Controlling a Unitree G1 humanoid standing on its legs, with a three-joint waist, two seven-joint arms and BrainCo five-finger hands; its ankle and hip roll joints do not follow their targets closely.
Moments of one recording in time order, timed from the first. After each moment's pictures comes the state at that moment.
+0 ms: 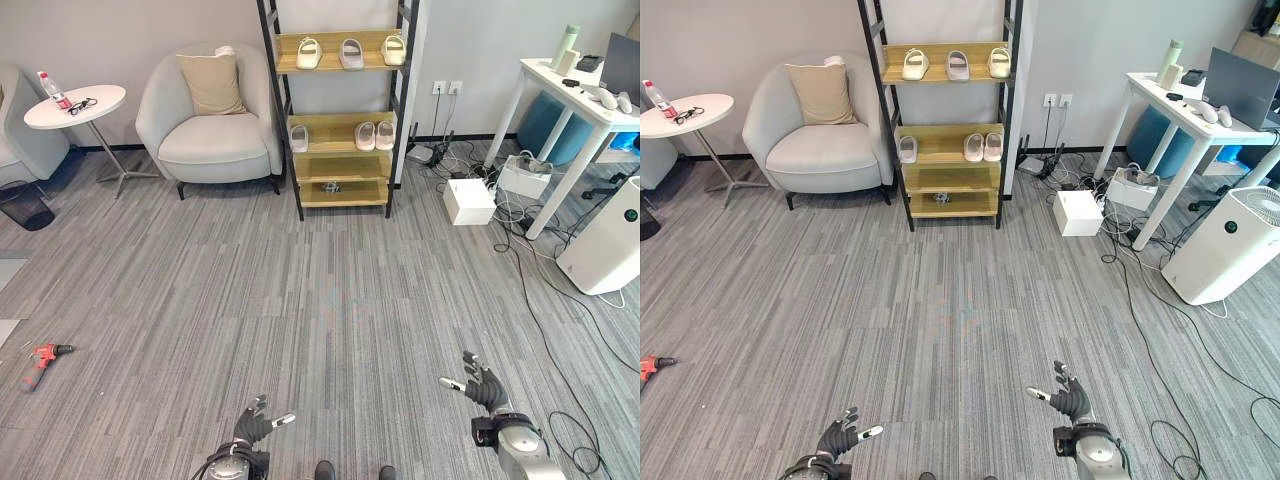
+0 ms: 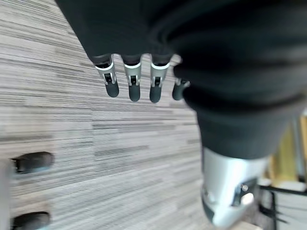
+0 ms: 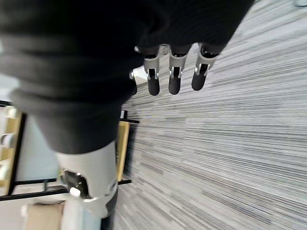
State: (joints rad) left arm 0.05 0.21 -0.27 0.89 -0.26 -0.16 0.11; right arm 0.10 -0.35 0.18 0.66 0.26 -0.19 -0.10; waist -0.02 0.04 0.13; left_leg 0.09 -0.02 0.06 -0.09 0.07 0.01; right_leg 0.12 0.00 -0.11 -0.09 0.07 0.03
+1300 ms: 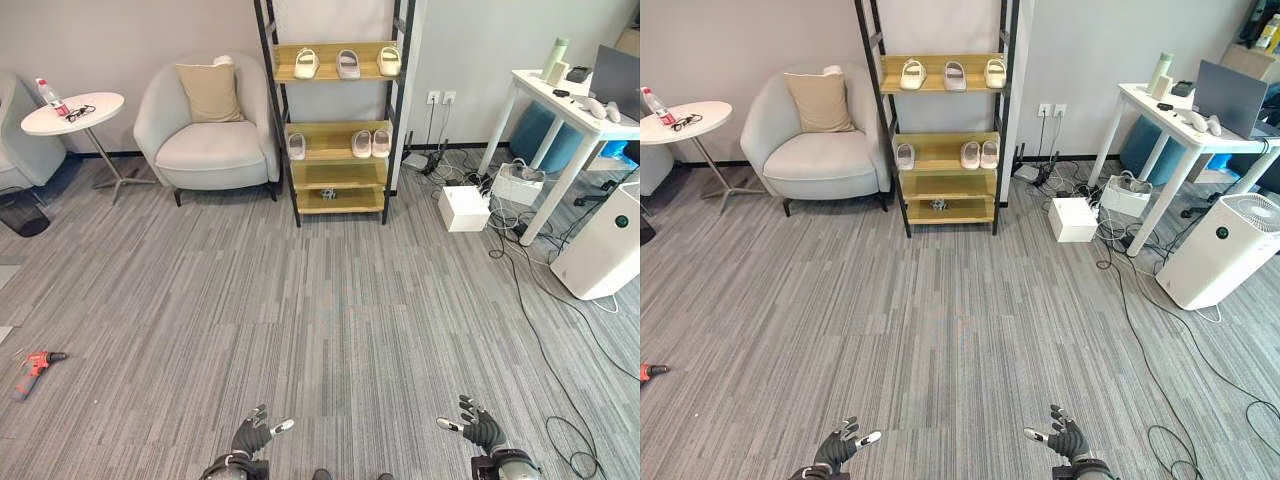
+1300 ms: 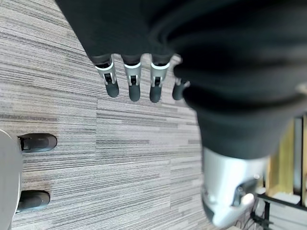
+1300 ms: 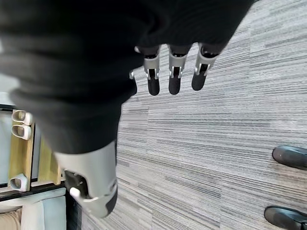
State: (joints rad) left arm 0.11 0.21 -0.27 0.86 -0.37 -0.14 0.08; right arm 0.13 -0.33 0.23 0.77 0.30 -0.15 -0.04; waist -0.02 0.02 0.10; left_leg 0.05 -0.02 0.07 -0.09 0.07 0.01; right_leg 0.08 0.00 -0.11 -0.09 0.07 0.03
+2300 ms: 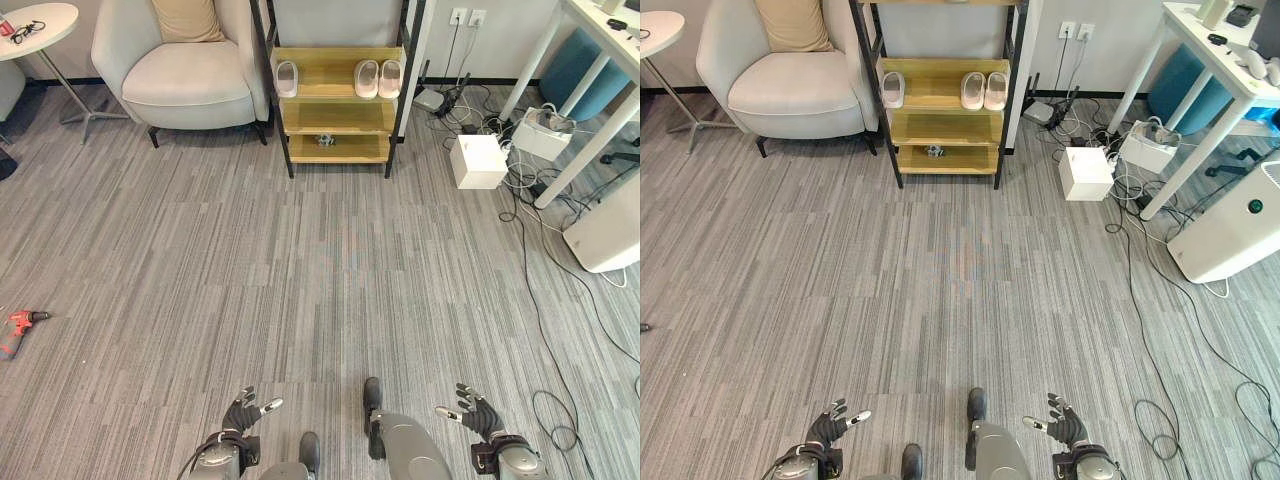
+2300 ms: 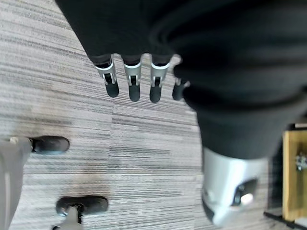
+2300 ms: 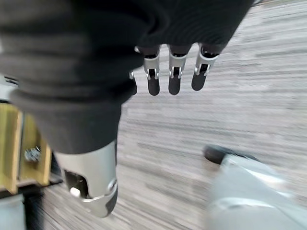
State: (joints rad) left arm 0.01 0.23 -0.23 1.00 -0.39 -0.15 0.08; right arm 0.08 -0.36 0.22 0.81 0.34 -0.15 -0.01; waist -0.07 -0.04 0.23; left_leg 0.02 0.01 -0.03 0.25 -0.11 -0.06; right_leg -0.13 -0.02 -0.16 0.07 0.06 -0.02
